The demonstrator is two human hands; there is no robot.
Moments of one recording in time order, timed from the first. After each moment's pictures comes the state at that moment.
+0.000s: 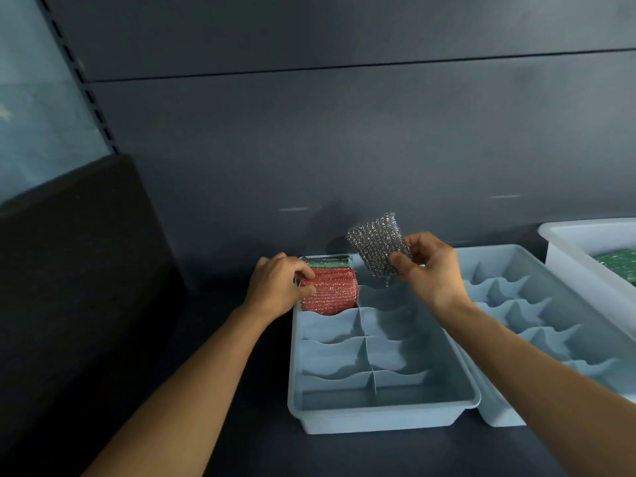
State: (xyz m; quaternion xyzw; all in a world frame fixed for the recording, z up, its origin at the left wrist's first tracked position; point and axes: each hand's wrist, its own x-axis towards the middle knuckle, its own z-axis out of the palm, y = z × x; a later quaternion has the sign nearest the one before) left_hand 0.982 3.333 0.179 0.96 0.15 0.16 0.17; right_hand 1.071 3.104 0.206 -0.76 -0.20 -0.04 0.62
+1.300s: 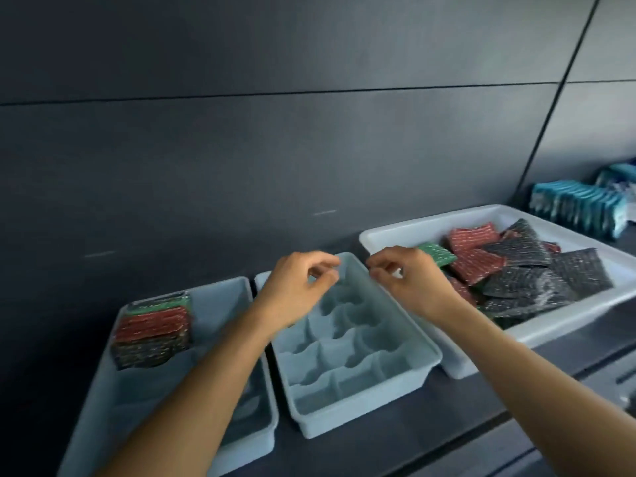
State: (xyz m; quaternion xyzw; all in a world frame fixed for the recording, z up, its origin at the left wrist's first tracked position) left_hand 1.078 3.078 0.238 0.89 -0.09 0.14 0.41; right_hand 1.126 2.873 0.235 -0.90 -0.21 -0.10 0.37
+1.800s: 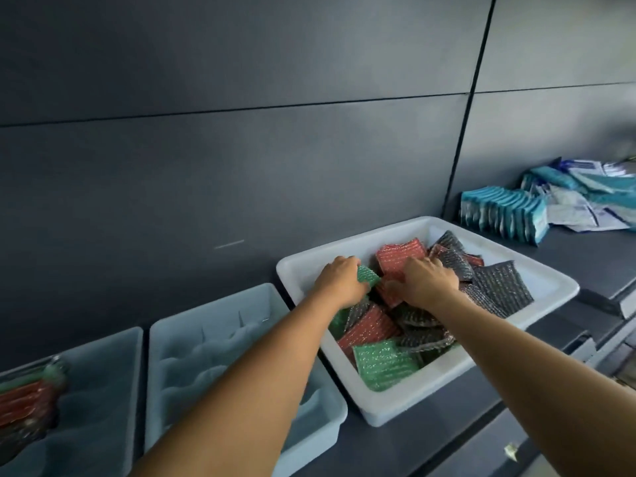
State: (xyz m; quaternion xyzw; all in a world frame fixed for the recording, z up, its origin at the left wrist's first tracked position) left_hand 1.240 2.880 0.221 0.97 -0.10 -0.02 0.21; right_hand 1.230 2.722 0.232 -1.00 0.04 0.00 0.05
